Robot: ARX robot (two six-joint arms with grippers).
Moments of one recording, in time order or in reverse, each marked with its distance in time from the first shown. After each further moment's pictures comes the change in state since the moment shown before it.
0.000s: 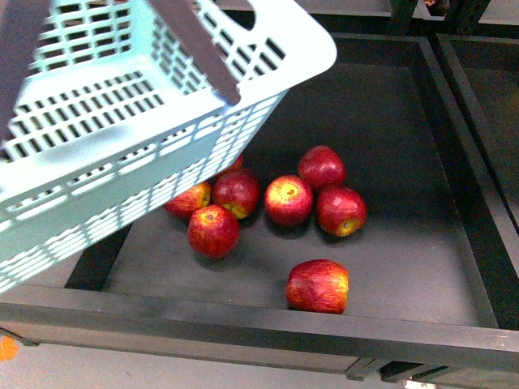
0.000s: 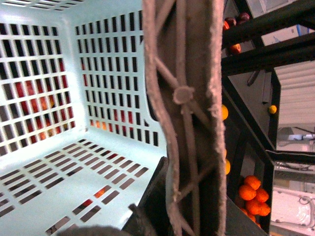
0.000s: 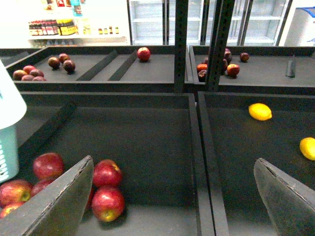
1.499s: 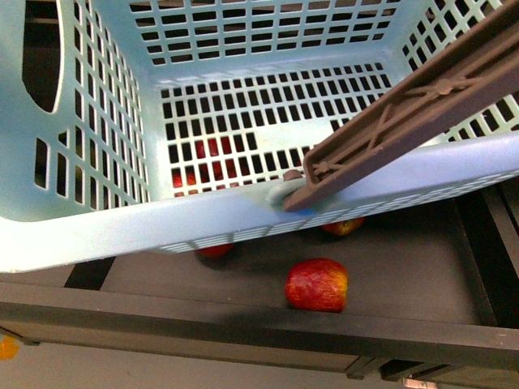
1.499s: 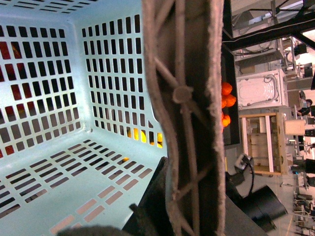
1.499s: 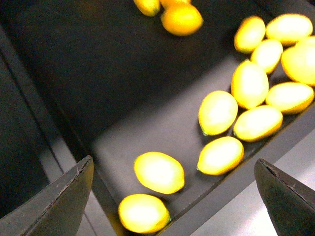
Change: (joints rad) left arm -0.332 0.277 0.272 0.049 0.178 0.044; right arm -0.720 1.443 0.457 0.388 -0.076 0.129
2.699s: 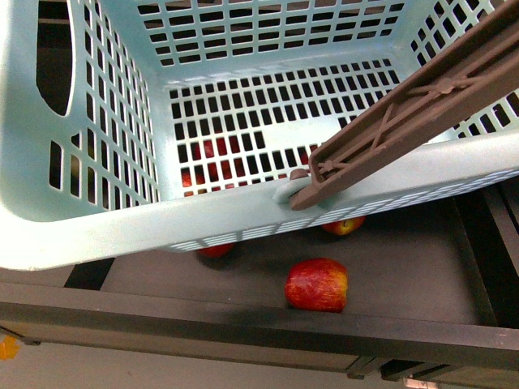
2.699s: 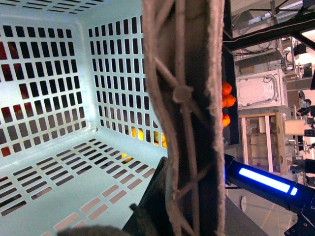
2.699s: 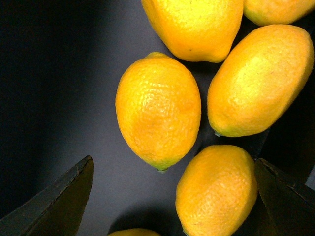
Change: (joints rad) left arm 0.000 0.000 0.000 0.000 0.002 0.000; right arm -0.098 0.919 0.760 -0.267 0.081 0.449
